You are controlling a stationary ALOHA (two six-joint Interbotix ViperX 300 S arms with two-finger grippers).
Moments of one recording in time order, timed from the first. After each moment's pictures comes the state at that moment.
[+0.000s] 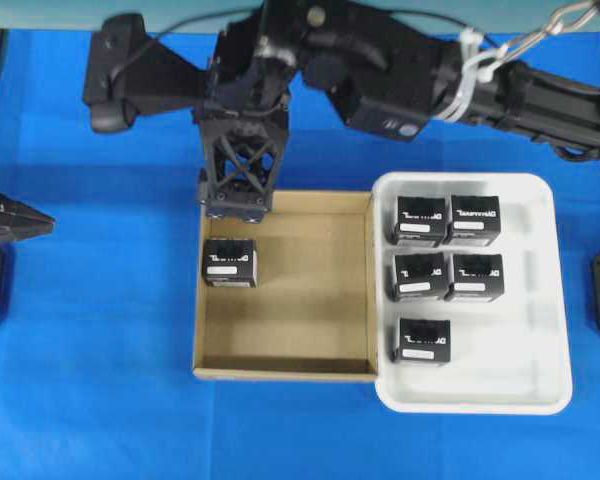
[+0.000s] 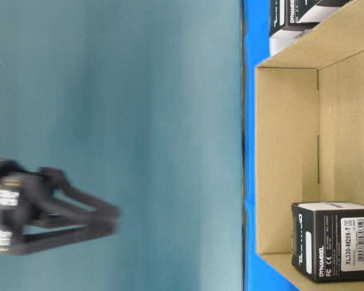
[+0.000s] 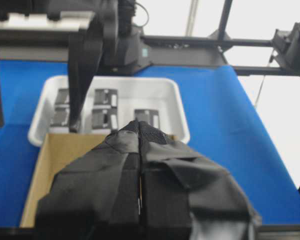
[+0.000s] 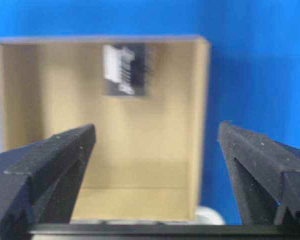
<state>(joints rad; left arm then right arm) -0.07 -1.12 0.99 0.01 0.17 -0.07 -0.15 0.48 -0.66 0.06 1.45 -0.15</state>
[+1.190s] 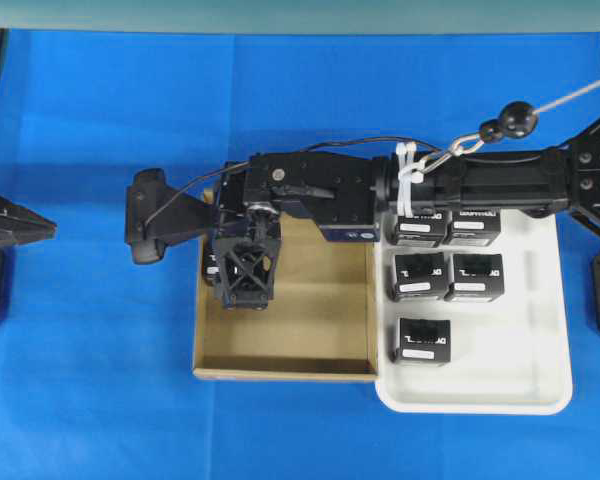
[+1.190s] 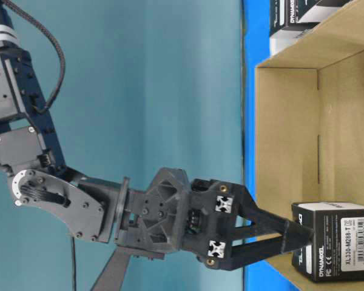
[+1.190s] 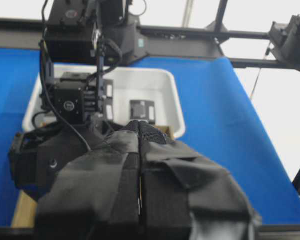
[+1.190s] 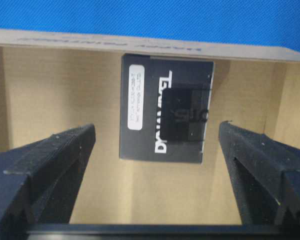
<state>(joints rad) -0.07 -1.12 0.99 0.01 0.19 -0.09 -0.07 0.55 -0.28 0.09 1.03 -0.18</state>
